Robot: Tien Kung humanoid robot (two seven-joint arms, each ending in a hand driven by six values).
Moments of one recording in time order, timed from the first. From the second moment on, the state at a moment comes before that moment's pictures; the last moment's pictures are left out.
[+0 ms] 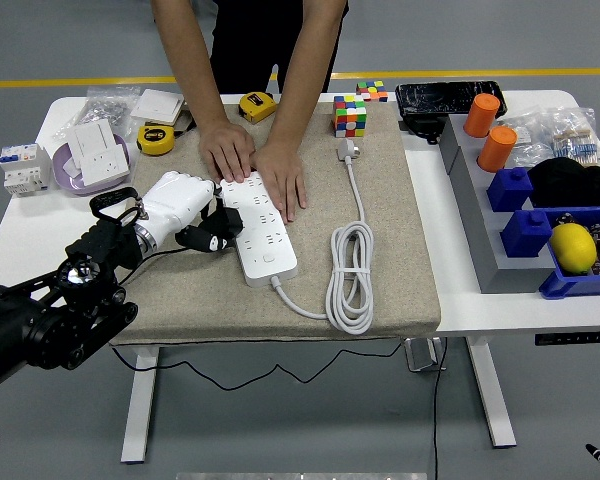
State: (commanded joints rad) left arm -0.69 0.24 -0.57 -0.80 2.08 0.33 0.03; right arm 0.16 -0.19 1.49 0.18 -1.52 -0.04 -0.07
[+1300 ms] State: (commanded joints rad) left arm -0.67 0.32 -0.63 -0.97 2.03 0.15 0.08; right arm 0.16 -0.19 1.48 0.18 -1.49 -0.07 -0.05
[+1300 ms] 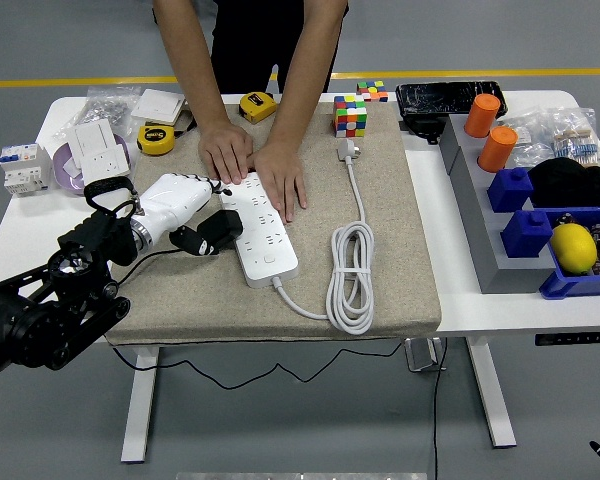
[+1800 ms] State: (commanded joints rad) left arm -0.29 0.24 -1.09 -1.46 1.60 0.26 0.14; right arm 0.14 -0.18 1.50 0.18 -1.49 -0.07 -0.05
